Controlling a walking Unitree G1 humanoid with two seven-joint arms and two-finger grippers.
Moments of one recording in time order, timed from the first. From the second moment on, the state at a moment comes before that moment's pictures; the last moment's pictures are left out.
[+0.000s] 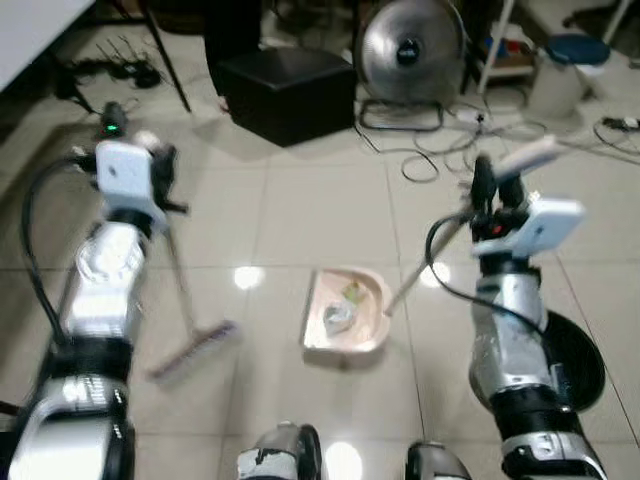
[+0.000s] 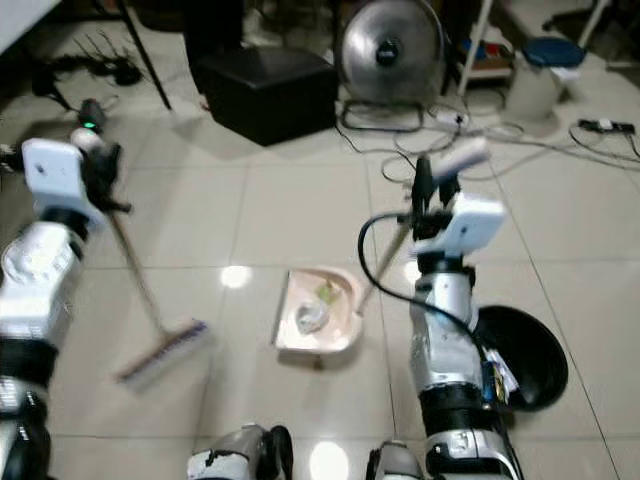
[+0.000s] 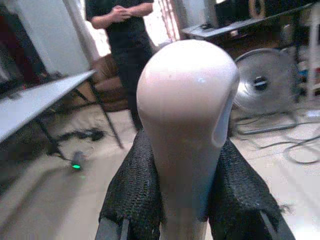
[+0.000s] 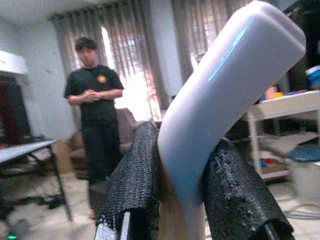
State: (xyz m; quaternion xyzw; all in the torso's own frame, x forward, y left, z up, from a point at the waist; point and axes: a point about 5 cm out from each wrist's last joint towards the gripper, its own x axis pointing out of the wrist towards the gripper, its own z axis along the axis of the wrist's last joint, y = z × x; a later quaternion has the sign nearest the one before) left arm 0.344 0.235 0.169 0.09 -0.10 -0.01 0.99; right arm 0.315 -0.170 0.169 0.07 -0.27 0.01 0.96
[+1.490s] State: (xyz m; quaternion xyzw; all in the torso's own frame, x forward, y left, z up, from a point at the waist) left arm 0.295 0.155 0.154 0.04 -0.06 -0.10 0.99; right arm 0.276 -0.227 0.296 0.08 -0.20 -0.02 0.98
